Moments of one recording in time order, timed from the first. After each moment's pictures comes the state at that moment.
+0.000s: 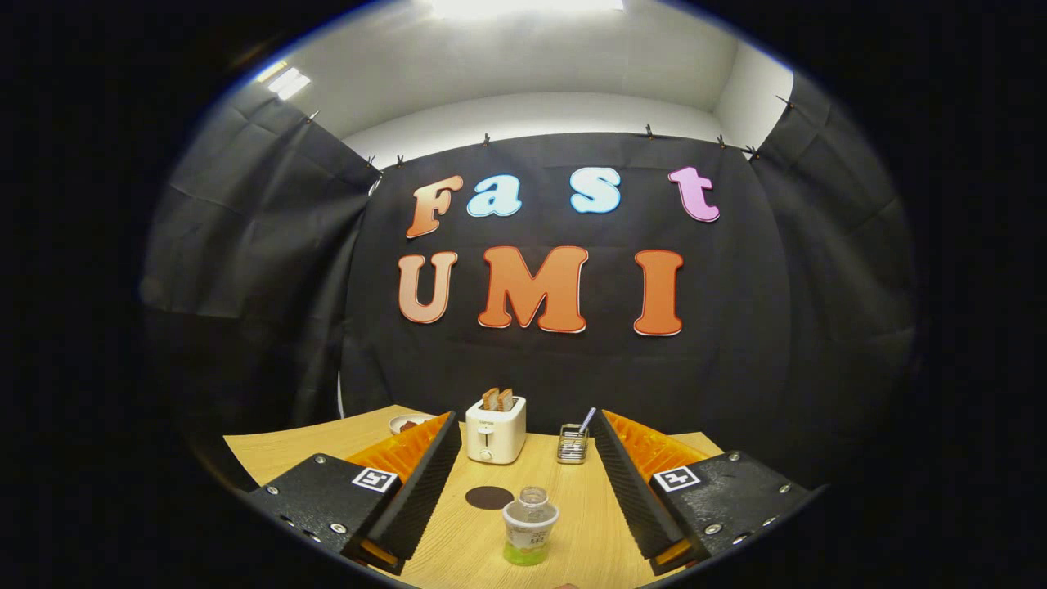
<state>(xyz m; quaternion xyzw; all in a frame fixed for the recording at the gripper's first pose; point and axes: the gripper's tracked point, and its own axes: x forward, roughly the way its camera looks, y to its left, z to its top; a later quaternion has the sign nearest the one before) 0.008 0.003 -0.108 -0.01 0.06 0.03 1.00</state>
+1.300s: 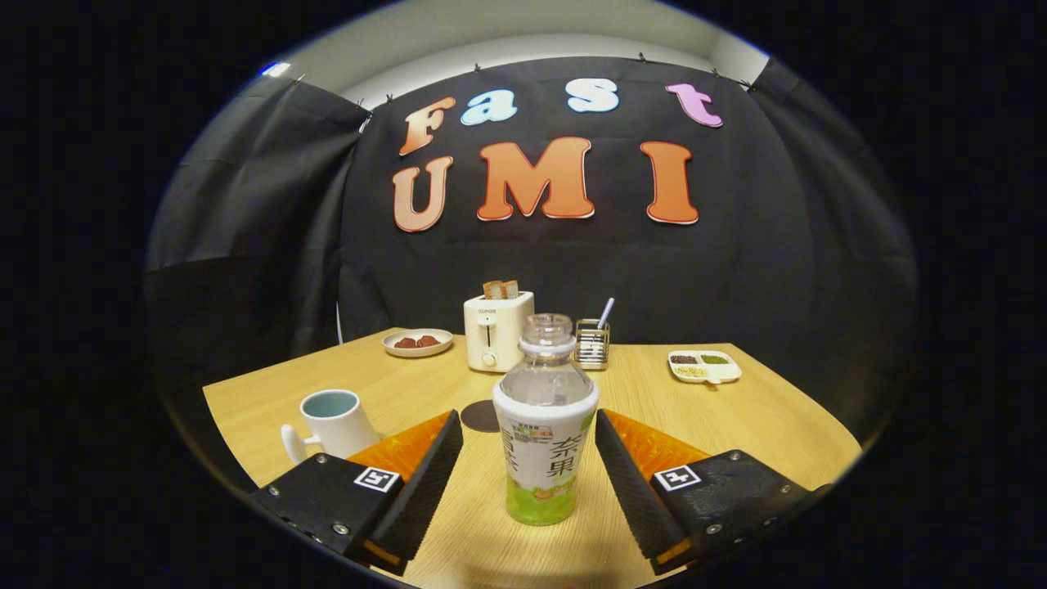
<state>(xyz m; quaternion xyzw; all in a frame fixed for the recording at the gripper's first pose) 0.019 0.001 -0.310 0.01 0.21 0.02 0.98</state>
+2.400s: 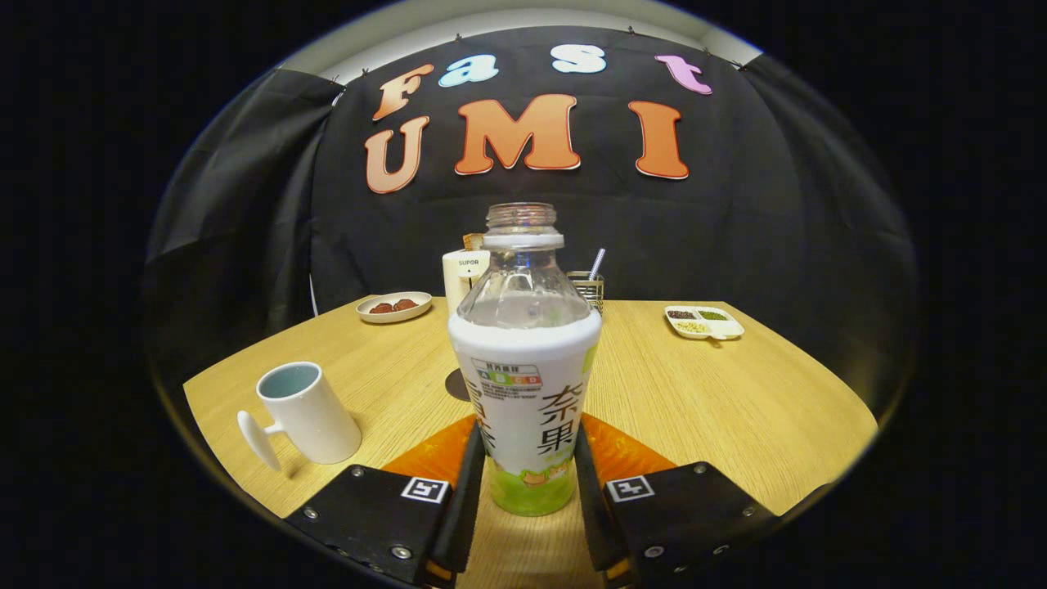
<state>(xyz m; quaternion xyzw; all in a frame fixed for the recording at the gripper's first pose) 0.027 0.010 -0.351 0.00 0.27 -0.02 0.96</state>
